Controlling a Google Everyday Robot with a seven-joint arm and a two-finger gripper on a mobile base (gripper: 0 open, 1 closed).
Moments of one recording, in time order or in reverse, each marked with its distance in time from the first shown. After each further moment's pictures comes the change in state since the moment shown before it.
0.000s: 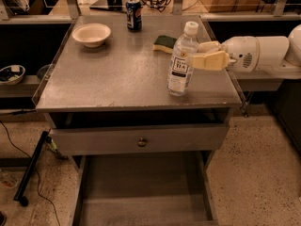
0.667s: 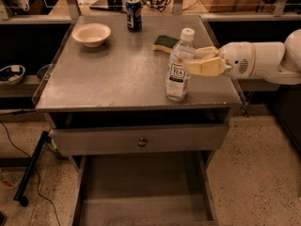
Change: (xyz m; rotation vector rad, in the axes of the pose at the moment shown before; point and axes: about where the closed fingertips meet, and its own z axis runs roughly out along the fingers) arm 0.014 0.003 0.007 0.017 0.011 -0.004
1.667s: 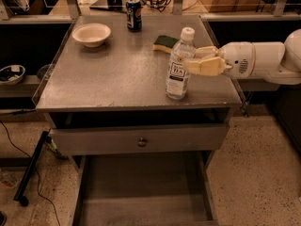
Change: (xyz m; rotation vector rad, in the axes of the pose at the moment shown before) arm 0.000 0.000 0.000 0.000 0.000 0.000
